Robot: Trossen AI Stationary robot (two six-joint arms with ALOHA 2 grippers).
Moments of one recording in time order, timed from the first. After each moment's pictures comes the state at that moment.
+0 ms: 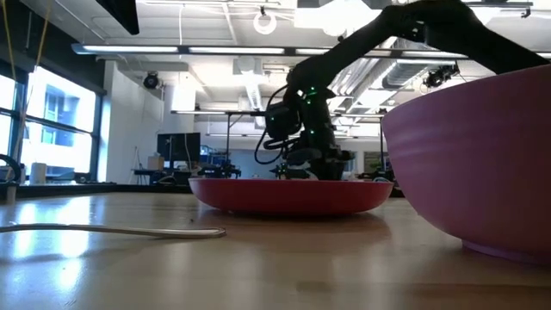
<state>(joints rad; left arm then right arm) -0.10 1.23 1.42 -1.57 -0.61 -1.08 -0.45 2.37 1.88 -1.27 0.00 0.21</state>
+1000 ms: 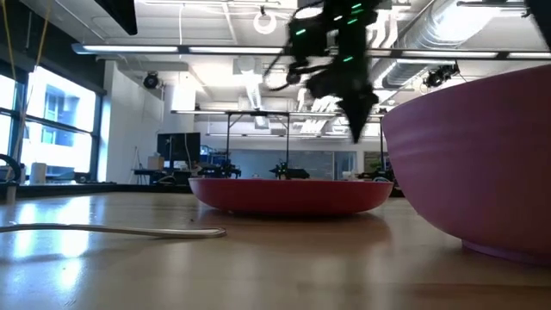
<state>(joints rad) -0.10 1.23 1.42 -1.57 -0.58 -1.05 -0.22 1.82 1.51 -1.24 0.09 0.37</state>
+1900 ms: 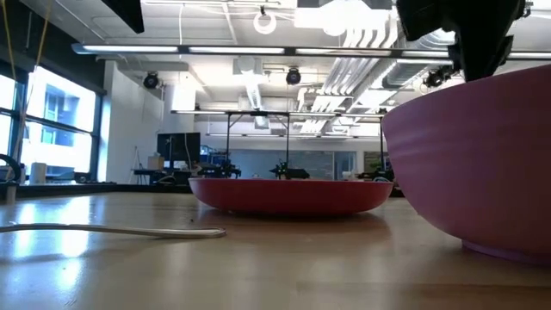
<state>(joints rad) -0.10 1.23 1.42 -1.52 -0.58 -1.05 0.30 1.40 1.13 -1.03 -0.06 0.90</state>
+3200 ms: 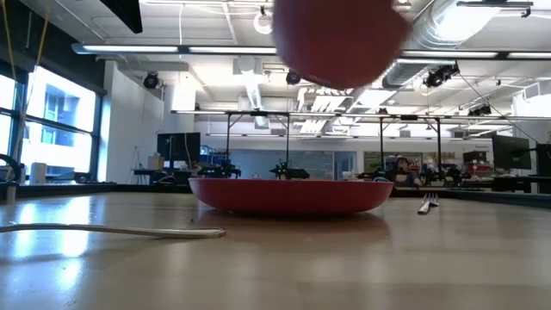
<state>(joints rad) -0.10 1.23 1.42 -1.52 -0.56 -1.04 0.08 1.68 1.63 -1.14 0.12 0.43</state>
